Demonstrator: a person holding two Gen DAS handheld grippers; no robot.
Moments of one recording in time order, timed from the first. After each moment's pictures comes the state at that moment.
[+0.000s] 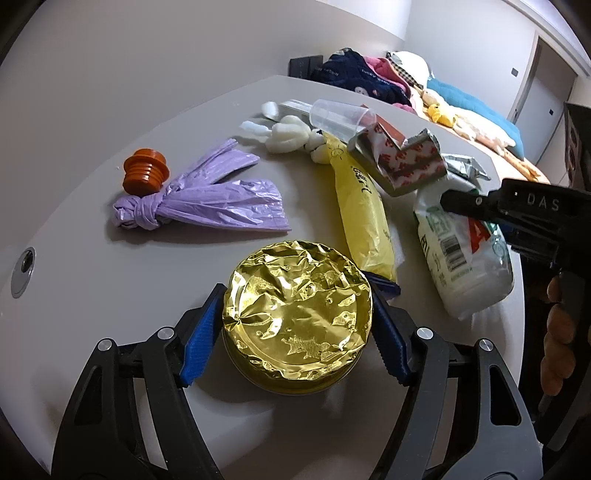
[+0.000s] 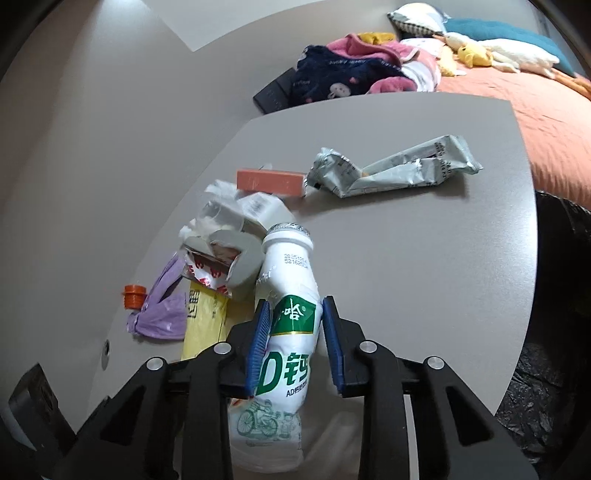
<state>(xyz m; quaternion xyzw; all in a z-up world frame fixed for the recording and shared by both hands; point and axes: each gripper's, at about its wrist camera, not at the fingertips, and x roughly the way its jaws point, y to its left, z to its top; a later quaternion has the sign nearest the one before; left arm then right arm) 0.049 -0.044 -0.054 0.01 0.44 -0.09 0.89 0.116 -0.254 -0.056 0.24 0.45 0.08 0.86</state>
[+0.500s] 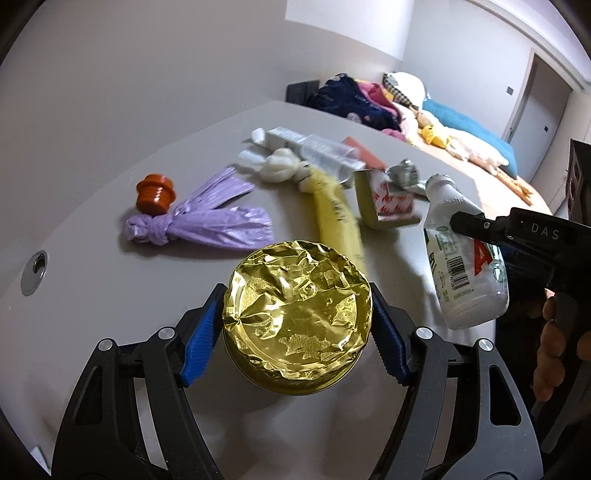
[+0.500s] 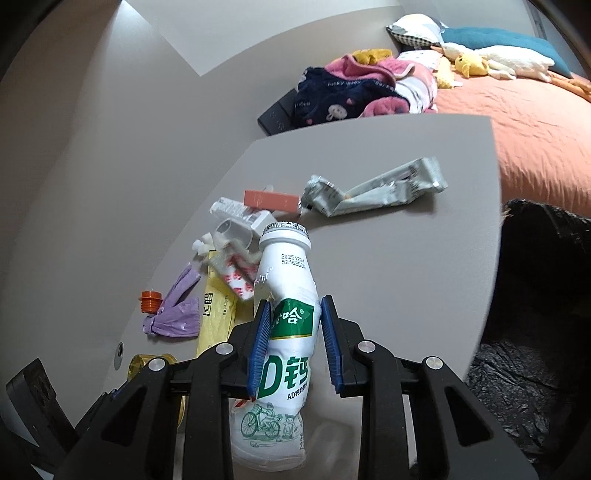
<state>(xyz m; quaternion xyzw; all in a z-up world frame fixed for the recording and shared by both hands) 0.022 -0.049 -0.021 -0.01 0.41 -0.10 0.91 0.086 -0.280 -0.030 0.26 0.41 0.09 0.87</state>
